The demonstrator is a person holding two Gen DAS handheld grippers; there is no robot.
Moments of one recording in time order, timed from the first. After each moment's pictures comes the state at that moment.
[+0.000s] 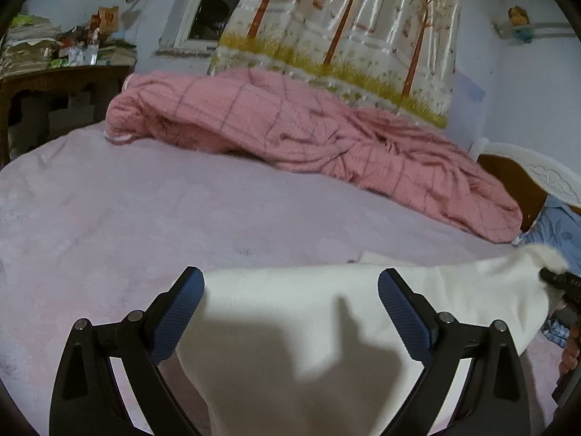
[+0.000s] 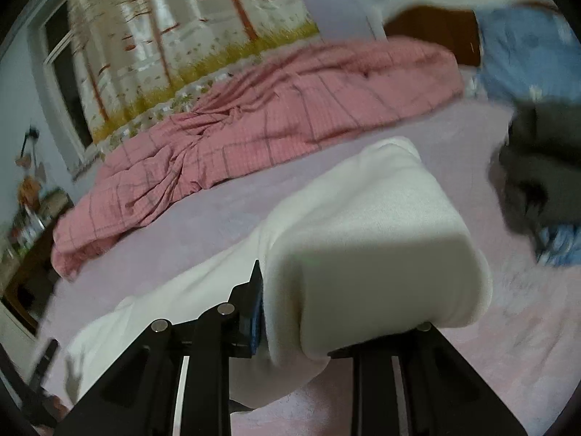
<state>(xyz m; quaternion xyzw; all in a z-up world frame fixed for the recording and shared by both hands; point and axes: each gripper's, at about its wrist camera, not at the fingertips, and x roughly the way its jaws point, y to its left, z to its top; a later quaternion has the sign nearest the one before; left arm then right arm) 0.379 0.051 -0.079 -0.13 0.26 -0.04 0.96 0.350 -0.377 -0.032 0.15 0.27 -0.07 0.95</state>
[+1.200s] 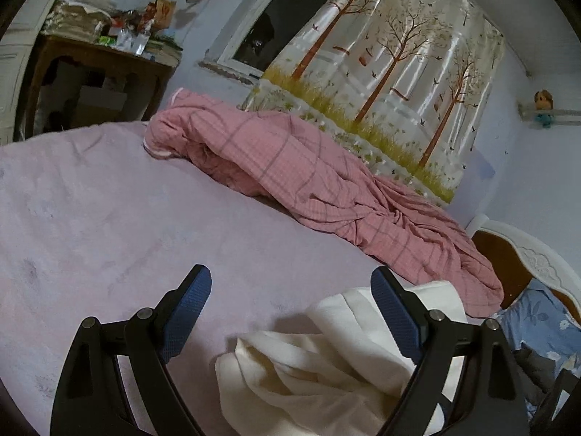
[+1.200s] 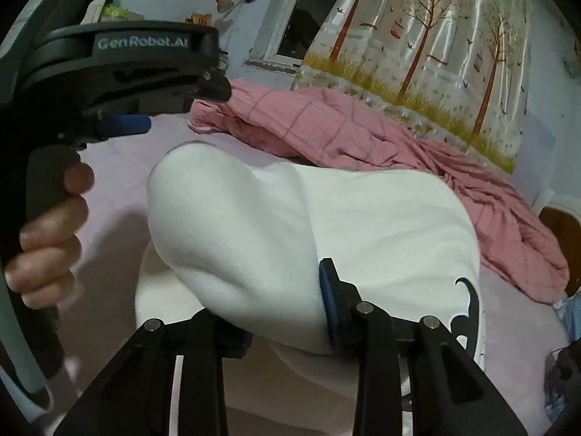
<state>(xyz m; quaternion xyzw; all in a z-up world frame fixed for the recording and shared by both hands) 0.349 0.142 -0.036 -0.25 0.17 -0.03 0.95 0.280 -0.025 -0.056 -0.21 0.22 0.15 0.94</state>
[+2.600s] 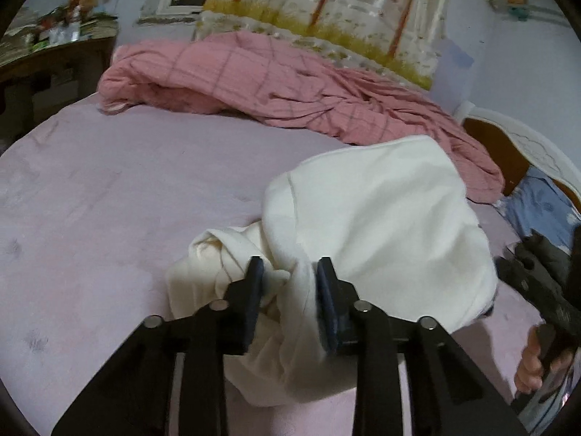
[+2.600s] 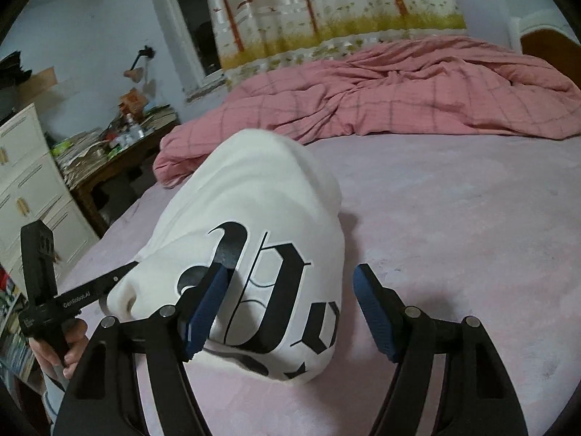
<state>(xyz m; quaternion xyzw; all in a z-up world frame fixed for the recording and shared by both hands) 0.336 0.067 -0.066 -0.13 0.33 -0.08 0.93 0.306 -0.248 -0.044 0.08 0.31 0.18 0.93</state>
